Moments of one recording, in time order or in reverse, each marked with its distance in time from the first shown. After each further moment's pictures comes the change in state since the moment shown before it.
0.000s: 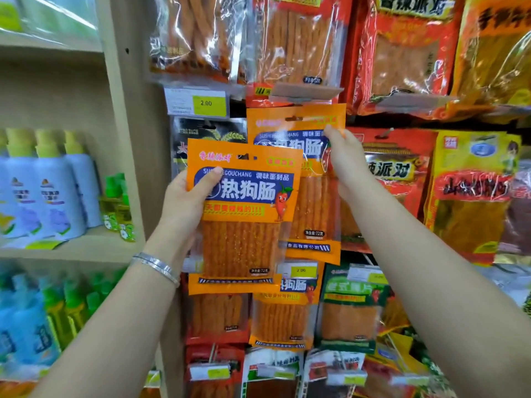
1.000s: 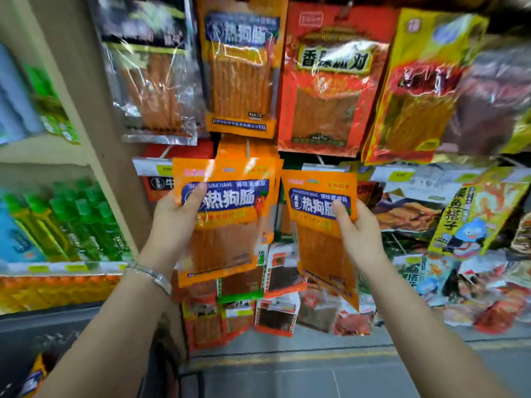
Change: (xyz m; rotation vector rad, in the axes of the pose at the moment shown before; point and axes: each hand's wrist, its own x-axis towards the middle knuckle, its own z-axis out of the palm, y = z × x) left_hand -0.158 -0.093 0.010 0.439 0.062 -0.265; right_hand -0.226 0.136 -0.162 -0.551 -0.004 0.050
